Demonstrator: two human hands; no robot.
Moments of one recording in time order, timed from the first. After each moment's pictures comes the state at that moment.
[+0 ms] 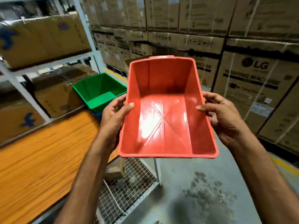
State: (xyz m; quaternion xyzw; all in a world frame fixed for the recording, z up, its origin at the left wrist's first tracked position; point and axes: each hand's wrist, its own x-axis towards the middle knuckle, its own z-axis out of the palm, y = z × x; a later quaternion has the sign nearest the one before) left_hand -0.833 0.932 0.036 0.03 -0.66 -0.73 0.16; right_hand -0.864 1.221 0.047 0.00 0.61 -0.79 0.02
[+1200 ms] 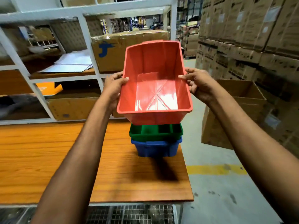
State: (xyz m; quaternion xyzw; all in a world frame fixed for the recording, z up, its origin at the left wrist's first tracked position) left_hand -1.022 0.725 0.128 0.29 -0.62 -0.61 0.41; right_hand -1.238 0.918 0.140 -0.31 0.53 -0.72 0.33
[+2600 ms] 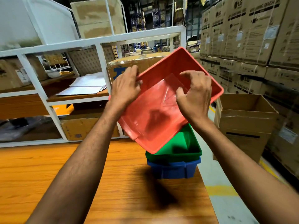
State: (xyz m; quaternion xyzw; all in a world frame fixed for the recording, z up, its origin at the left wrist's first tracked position) left_hand -1.009 0.712 0.204 0.27 -0.88 0.07 0.39; right_hand -1.145 0.879 0.152 -0.36 0.68 -0.54 -0.34
